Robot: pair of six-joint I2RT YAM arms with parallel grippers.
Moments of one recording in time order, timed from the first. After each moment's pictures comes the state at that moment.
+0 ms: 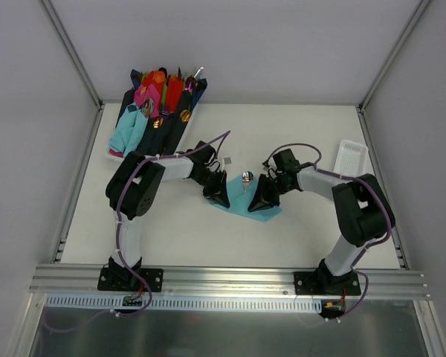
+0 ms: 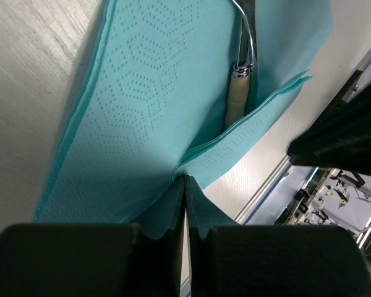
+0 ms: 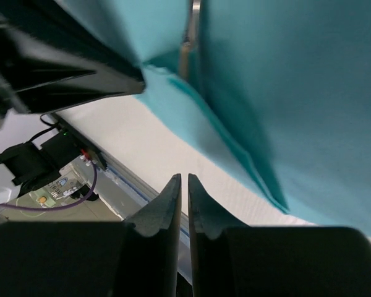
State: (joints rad) left arm -0.53 2.04 1.21 -0.38 0.76 -0.41; right arm 0.43 1.69 0.93 -0.43 -0.65 0.60
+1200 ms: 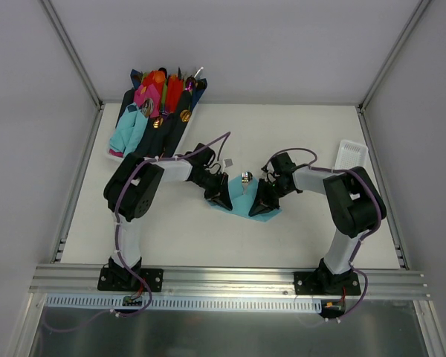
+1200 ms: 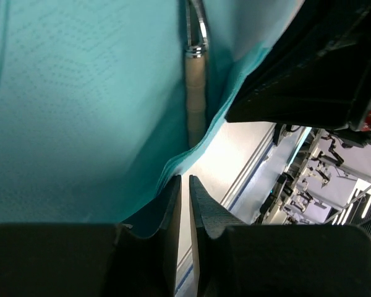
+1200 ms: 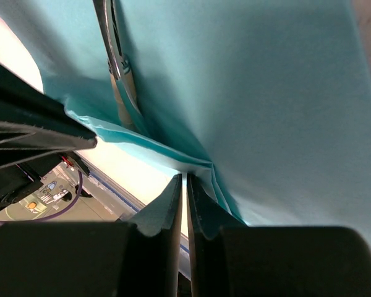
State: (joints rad) left arm -0.54 2.01 1.16 -0.31 0.88 -0.44; right arm 0.43 1.81 0.93 -0.42 -0.62 0.57
